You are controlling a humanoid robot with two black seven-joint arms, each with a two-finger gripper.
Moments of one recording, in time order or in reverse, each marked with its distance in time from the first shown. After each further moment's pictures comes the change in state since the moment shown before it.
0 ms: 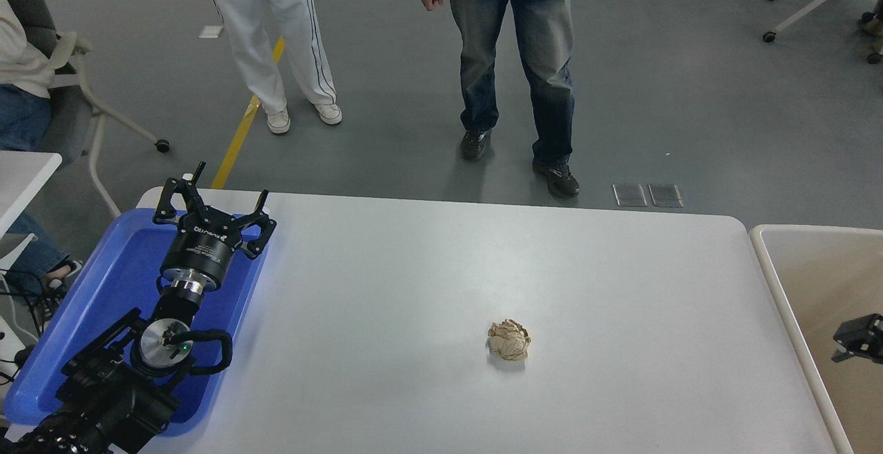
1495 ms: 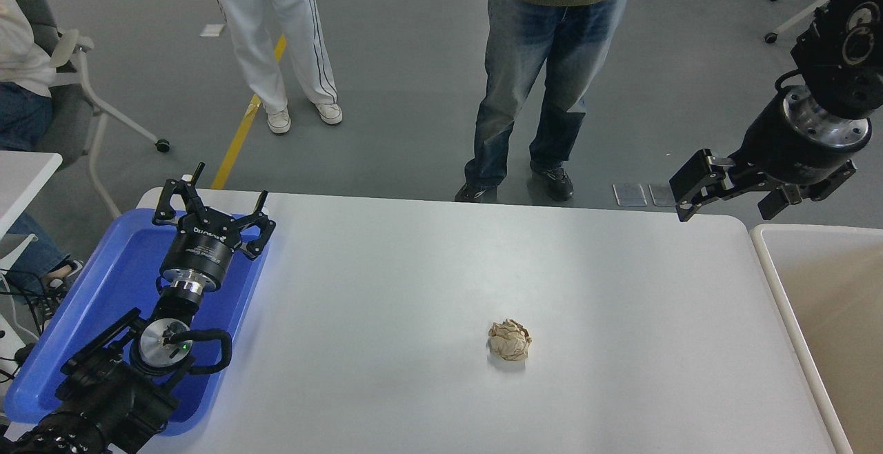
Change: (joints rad) left arm 0.000 0.001 0.001 0.000 0.000 0.000 0.000; right arm 0.700 0.445 -0.045 0.288 -0.111 0.121 0.003
